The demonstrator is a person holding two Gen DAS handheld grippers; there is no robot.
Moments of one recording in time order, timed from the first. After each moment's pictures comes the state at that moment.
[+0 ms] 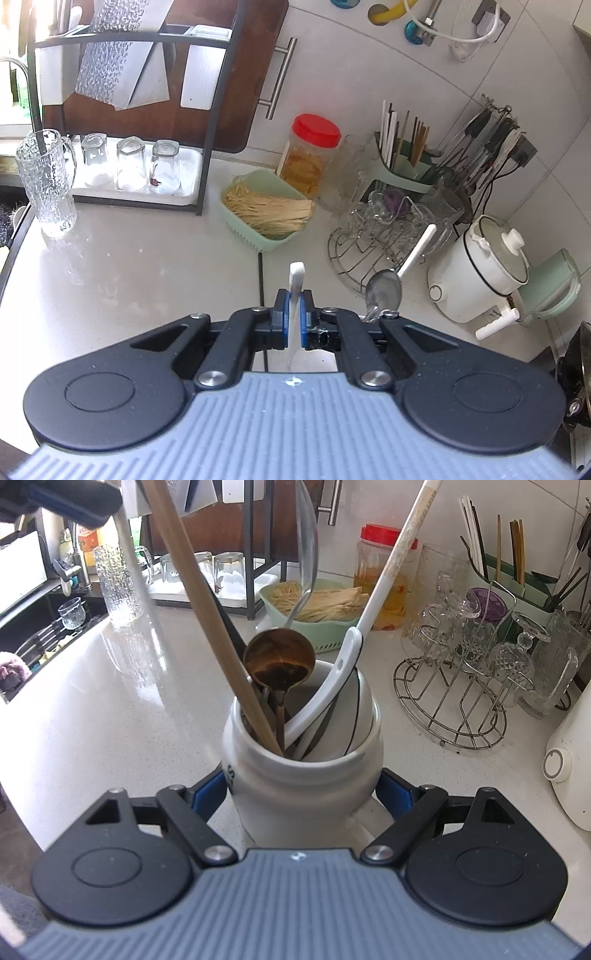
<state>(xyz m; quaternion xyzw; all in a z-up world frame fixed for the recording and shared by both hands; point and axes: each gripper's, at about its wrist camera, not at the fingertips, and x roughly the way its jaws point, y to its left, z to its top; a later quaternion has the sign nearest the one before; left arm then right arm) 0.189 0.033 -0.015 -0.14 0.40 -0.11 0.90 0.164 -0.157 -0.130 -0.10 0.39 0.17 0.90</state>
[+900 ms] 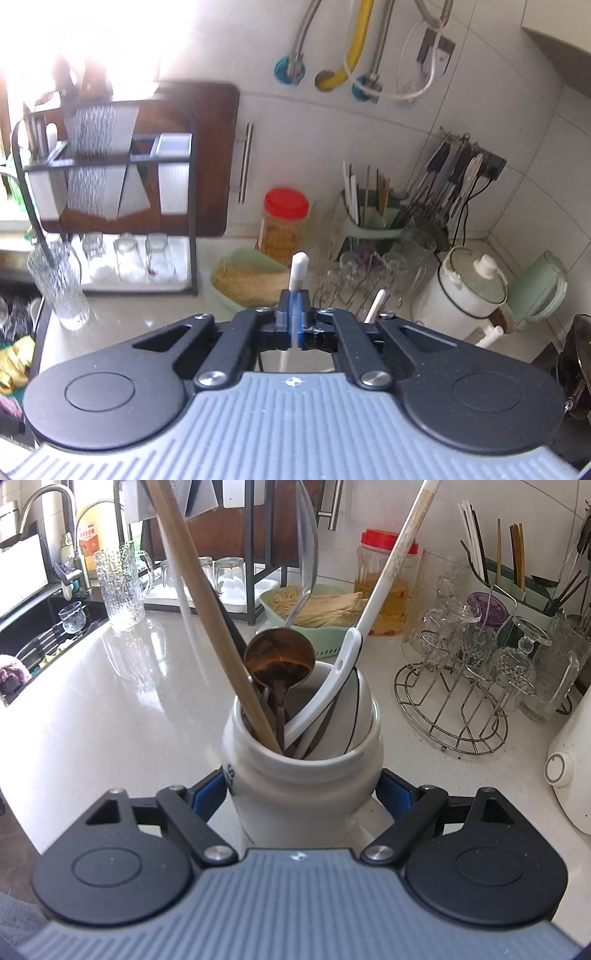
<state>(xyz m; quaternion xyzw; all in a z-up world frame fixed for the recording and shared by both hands) 0.182 0.025 0.086 -0.08 0.33 -0.14 0.93 0.165 -0.156 -0.130 -0.10 0.38 0.17 0.90</state>
